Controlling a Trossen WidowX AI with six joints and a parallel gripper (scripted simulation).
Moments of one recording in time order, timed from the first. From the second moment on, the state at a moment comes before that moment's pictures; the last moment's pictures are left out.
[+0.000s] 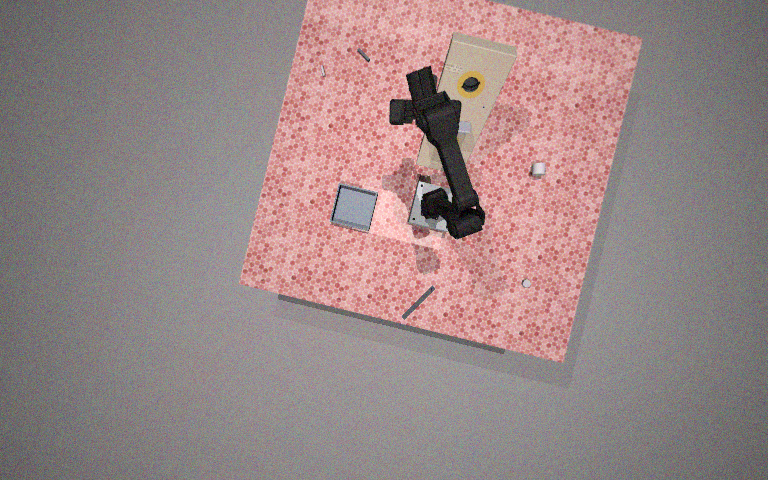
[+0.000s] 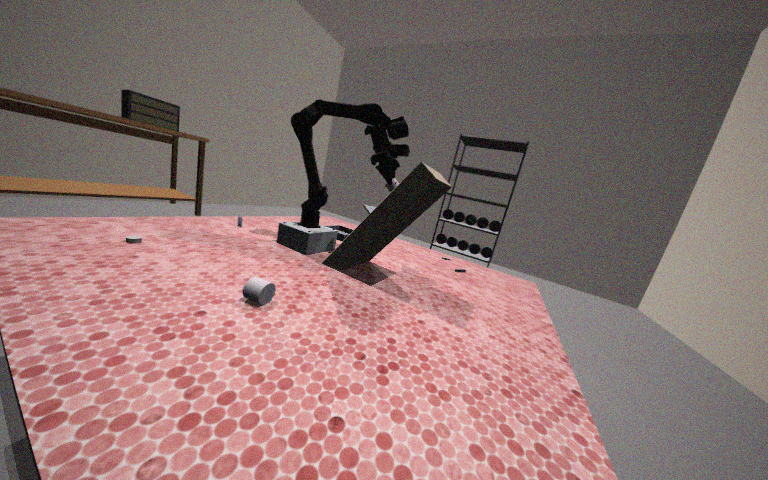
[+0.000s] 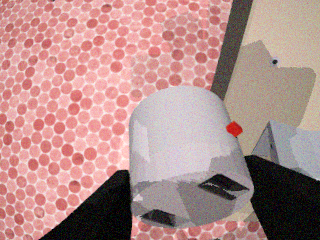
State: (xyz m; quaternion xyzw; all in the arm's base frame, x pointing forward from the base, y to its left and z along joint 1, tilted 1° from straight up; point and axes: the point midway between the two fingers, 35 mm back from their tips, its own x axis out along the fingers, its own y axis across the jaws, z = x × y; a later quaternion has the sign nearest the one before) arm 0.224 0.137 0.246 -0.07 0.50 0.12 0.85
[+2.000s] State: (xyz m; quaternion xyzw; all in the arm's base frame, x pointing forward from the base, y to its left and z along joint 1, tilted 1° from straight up) arm -0.003 0.278 0.129 -0.35 0.35 0.62 0.61
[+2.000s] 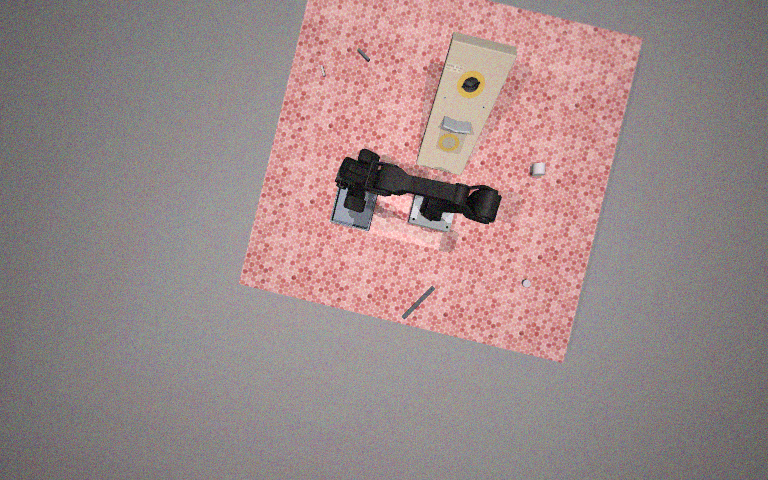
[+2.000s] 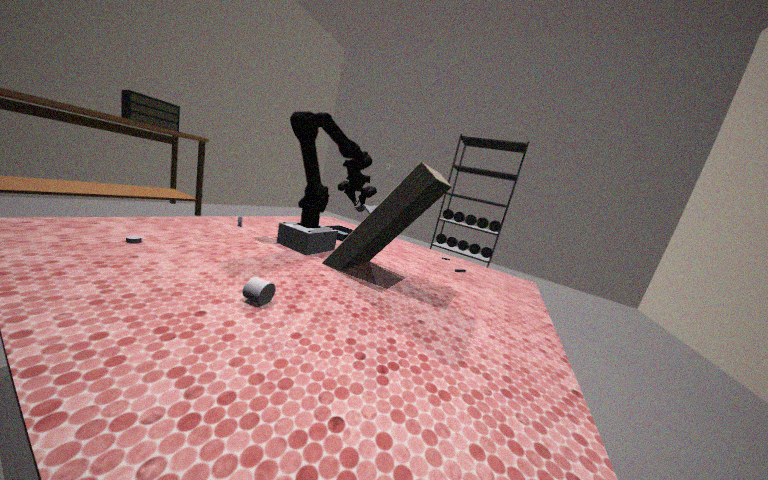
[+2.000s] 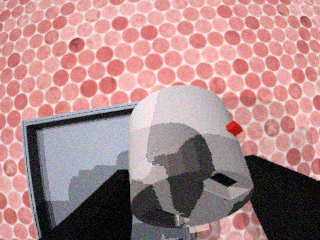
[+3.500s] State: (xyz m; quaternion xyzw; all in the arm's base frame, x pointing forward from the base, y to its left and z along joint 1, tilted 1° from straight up) arm -0.067 0.261 0.006 -0.39 0.31 0.68 0.53
